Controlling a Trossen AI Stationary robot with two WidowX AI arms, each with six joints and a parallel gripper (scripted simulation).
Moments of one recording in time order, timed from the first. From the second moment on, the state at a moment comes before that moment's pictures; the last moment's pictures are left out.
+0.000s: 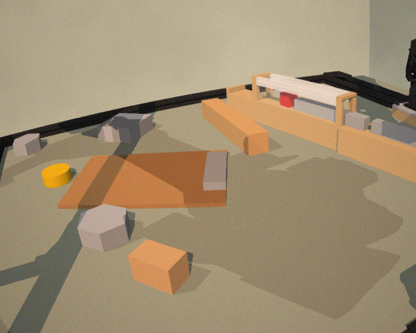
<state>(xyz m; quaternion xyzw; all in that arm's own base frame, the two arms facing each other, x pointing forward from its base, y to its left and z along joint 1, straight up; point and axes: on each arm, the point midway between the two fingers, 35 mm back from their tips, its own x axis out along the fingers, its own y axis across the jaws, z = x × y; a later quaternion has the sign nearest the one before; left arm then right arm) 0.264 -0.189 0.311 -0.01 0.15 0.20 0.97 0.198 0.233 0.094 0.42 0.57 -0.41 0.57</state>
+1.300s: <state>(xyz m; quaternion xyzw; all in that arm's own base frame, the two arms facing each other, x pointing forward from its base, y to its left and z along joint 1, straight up) 0.265 -0.188 0.311 -0.01 0.15 0.20 0.97 0.197 0.231 0.062 0.42 0.57 -0.41 0.57</state>
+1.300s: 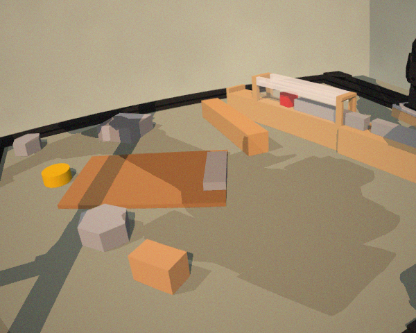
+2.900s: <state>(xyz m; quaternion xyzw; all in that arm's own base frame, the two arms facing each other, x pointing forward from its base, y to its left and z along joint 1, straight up) 0.264 -0.189 0.311 -0.01 0.15 0.20 0.97 0.210 0.194 0.062 0.42 0.57 -0.41 0.57</state>
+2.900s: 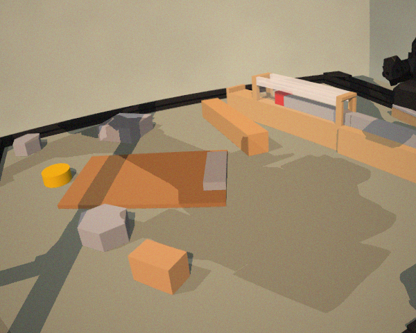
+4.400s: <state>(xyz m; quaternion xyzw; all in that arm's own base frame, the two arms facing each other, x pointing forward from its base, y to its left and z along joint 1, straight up) 0.265 -0.188 0.311 -0.01 0.15 0.20 0.97 0.227 0.139 0.062 0.41 0.58 -0.41 0.57</state>
